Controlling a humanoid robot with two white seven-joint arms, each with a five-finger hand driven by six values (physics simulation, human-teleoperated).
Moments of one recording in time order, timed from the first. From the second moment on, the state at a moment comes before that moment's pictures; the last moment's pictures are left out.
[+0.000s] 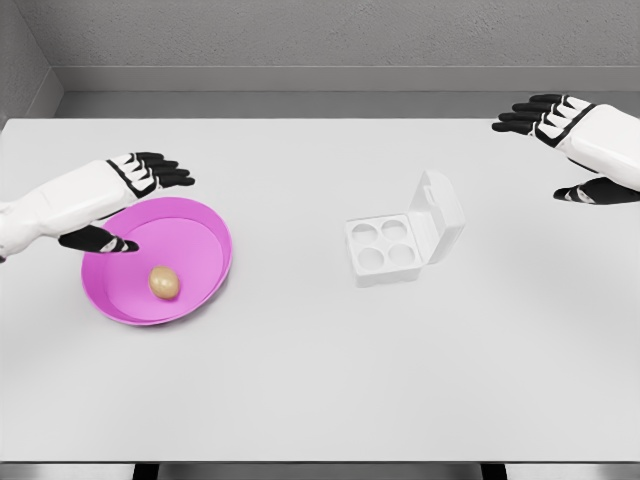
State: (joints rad) left arm -0.32 0.93 -0.37 -1.62 -0.30 -0.61 -0.25; right arm -0.40 -1.12 0.41 -1.68 0.25 -0.53 0.13
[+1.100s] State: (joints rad) left arm -0.66 1.09 -0.91 -1.47 0.25 -0.61 -0.52; right arm -0.25 -0.96 0.42 -1.48 0.28 -0.51 0.15
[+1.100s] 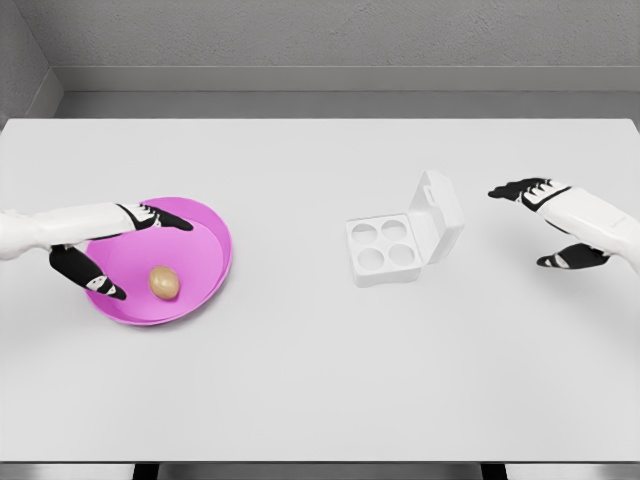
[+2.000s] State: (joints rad) left arm -0.77 1.00 -1.06 -1.37 0.20 -0.61 -0.52; right arm -0.29 -0.85 0.43 -1.41 0.34 -0.51 0.17
